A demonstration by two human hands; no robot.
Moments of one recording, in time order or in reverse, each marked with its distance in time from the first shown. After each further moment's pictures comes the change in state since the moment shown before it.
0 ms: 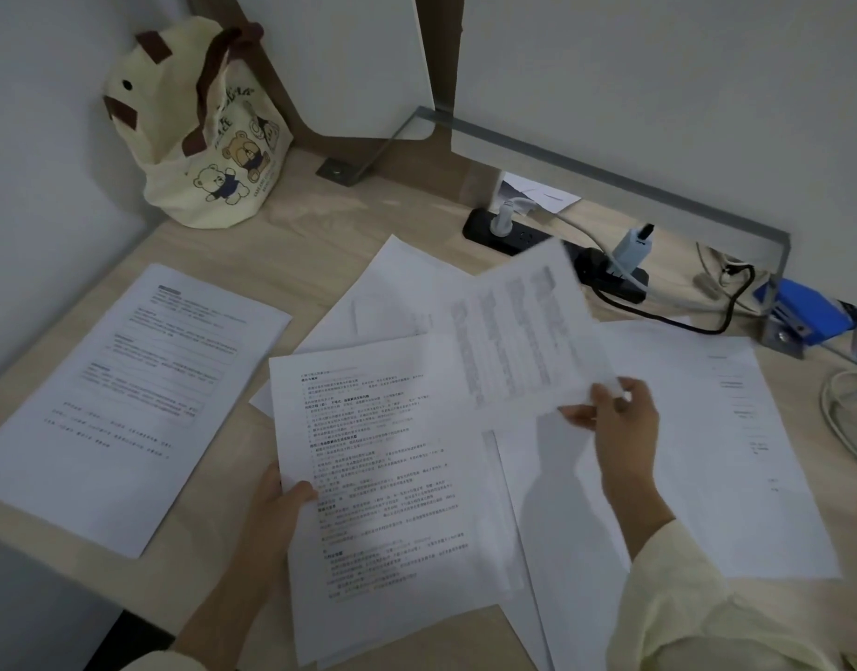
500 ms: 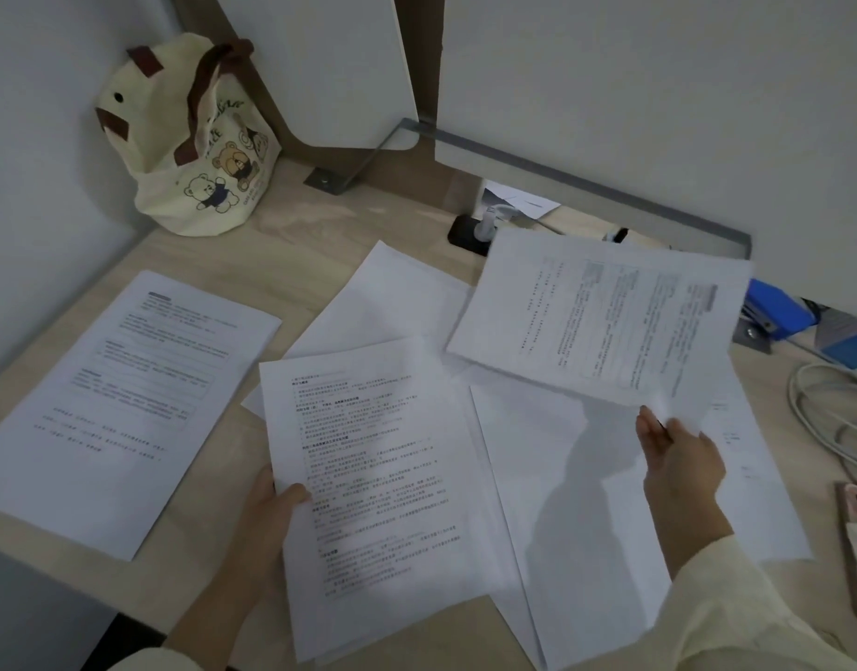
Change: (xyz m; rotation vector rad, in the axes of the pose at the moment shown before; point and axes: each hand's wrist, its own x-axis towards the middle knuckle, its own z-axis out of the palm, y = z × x) left_hand -0.005 0.000 -0.001 0.017 -0.040 -0.006; right_hand -0.001 -0.006 -0.059 0.642 0.290 0.249
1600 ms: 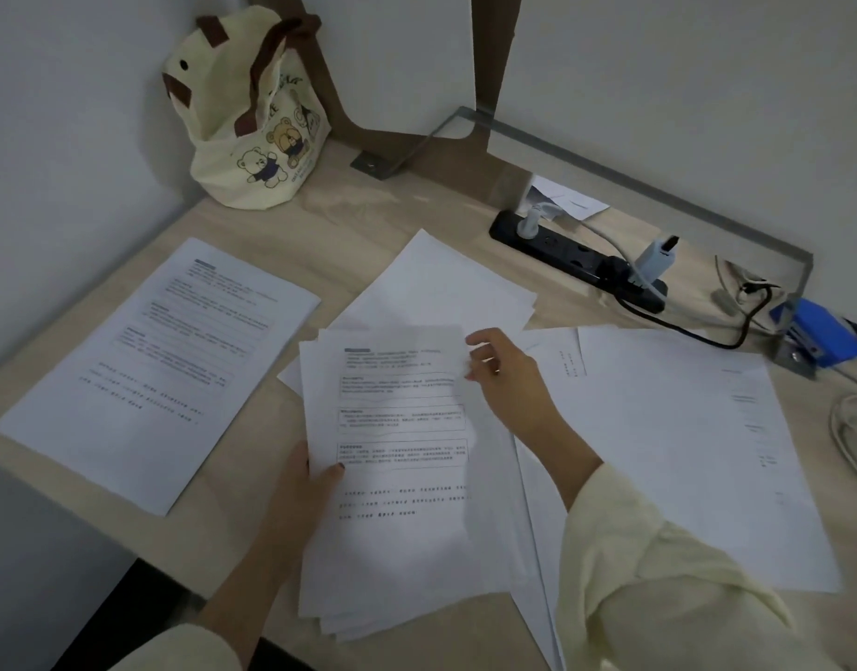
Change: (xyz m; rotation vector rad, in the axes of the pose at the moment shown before) left_hand -0.010 0.002 0.002 0.027 0.002 0.064; right_hand -0.075 0.079 0.120 -1.120 -0.952 -0.466
